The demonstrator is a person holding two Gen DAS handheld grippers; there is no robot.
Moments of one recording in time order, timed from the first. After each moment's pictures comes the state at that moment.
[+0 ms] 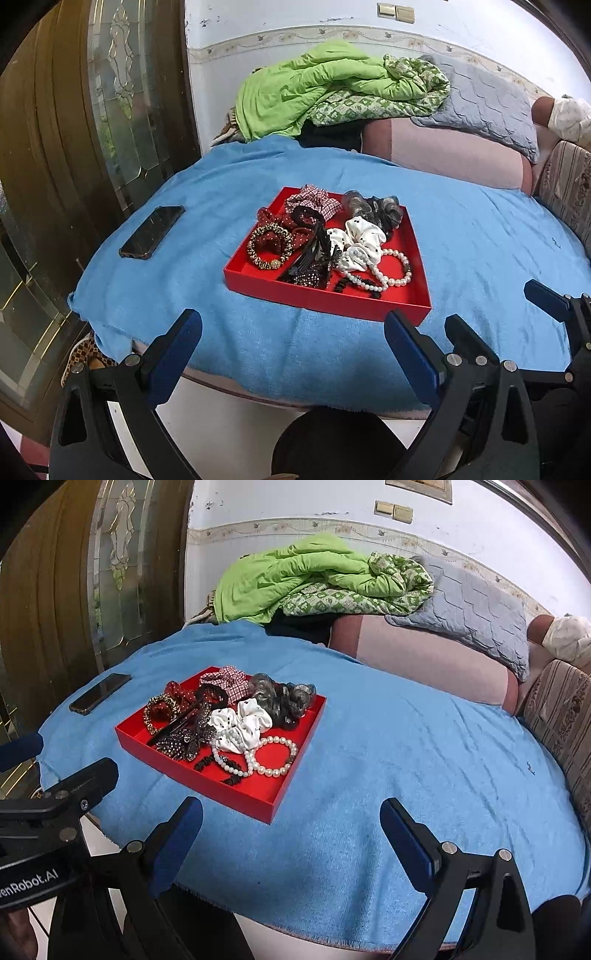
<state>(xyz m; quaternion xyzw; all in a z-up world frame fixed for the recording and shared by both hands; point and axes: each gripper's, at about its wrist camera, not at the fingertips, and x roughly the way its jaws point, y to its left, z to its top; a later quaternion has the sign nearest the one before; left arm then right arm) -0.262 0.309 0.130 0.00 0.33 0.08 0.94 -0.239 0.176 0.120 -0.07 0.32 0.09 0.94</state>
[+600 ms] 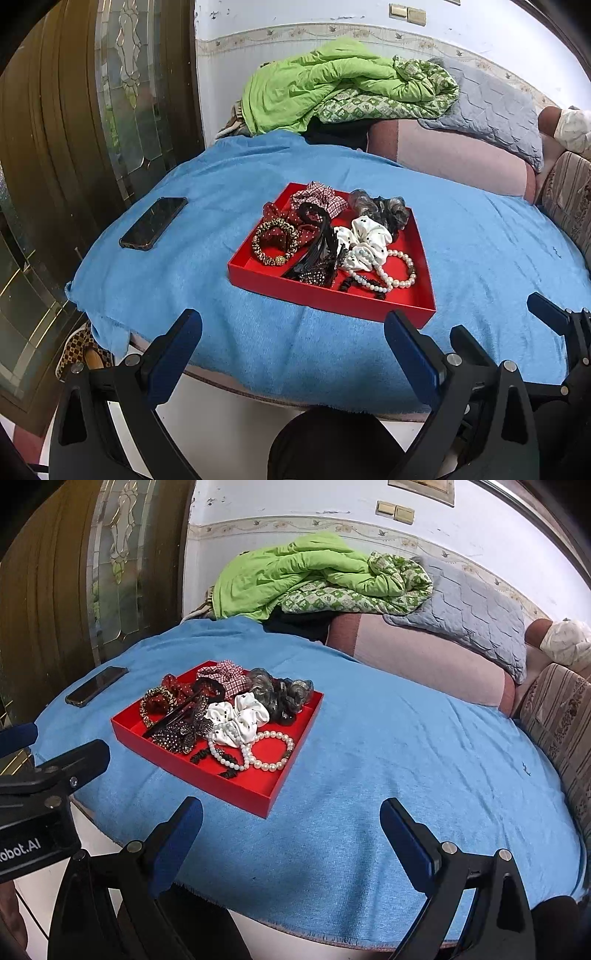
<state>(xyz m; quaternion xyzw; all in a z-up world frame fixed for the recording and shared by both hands) -0.258 0.320 0.127 -0.03 0.34 0.08 0.94 -0.240 0.178 0.115 -0.08 0.32 0.08 0.94</state>
